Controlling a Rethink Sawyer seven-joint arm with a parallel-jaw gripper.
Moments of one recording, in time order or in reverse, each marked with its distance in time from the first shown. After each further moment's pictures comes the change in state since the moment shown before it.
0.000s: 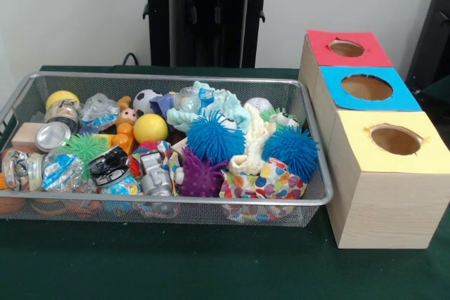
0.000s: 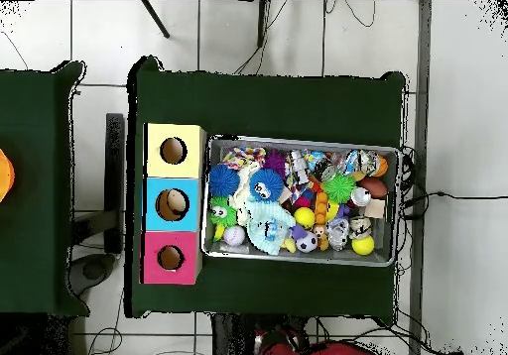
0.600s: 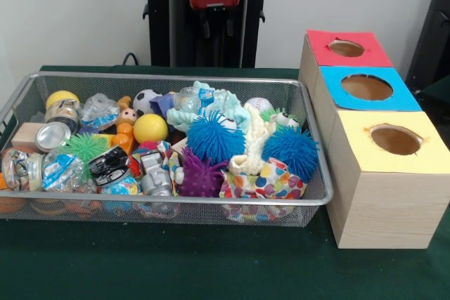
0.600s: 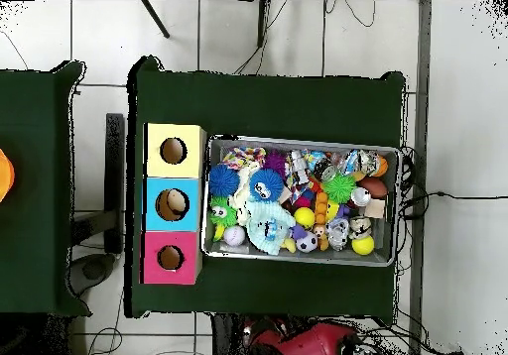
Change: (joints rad) arm 0.082 0.101 0.018 -0.069 0.000 -0.001 0.000
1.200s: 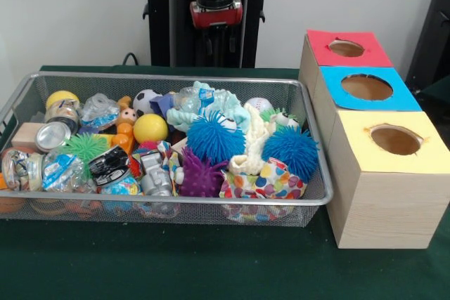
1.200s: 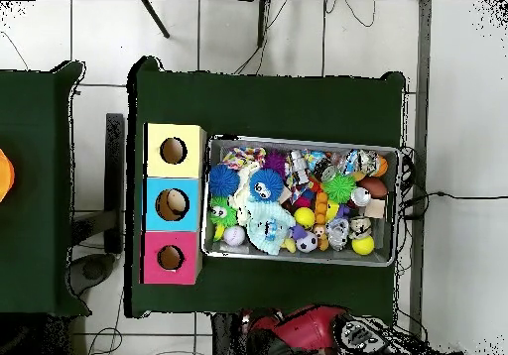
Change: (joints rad) arm 0.024 0.099 0.003 -0.094 -0.011 0.000 0.000
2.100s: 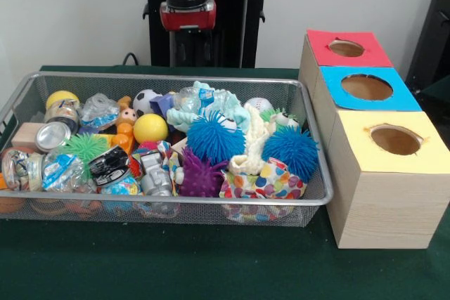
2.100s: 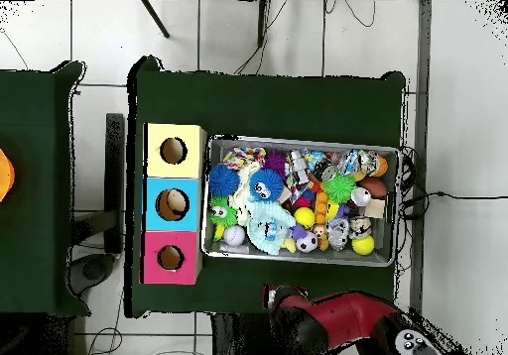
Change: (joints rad) arm -0.265 -0.159 0.215 -0.006 0.019 0.188 0.000
